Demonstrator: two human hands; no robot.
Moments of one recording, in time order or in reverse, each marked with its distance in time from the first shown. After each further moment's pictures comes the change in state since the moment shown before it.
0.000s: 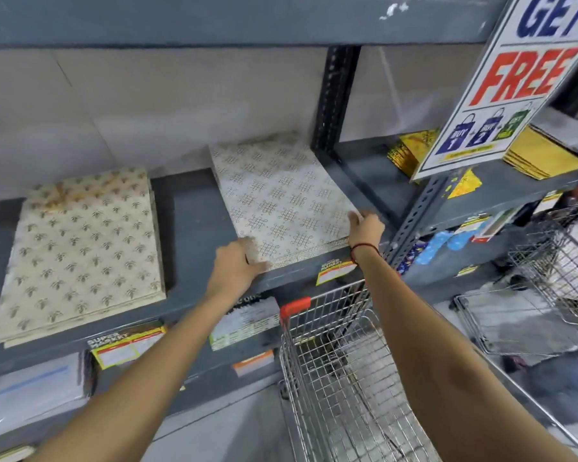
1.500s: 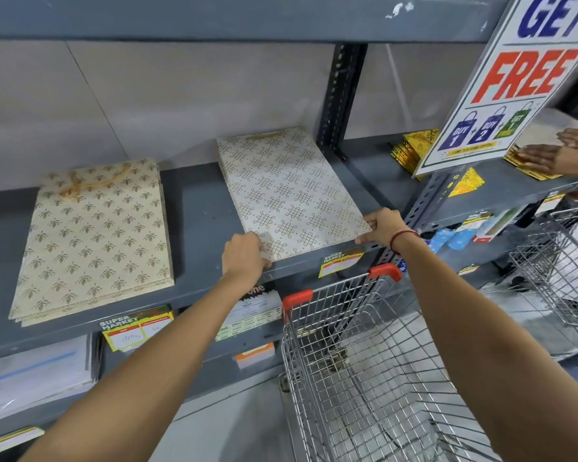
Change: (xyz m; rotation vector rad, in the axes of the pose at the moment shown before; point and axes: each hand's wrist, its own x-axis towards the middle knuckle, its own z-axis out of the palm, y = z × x) left_hand -0.001 0.008 0.008 0.299 -0.003 -0.044; right_hand 0.014 0.005 -0.055 -0.569 -0.496 -0.248
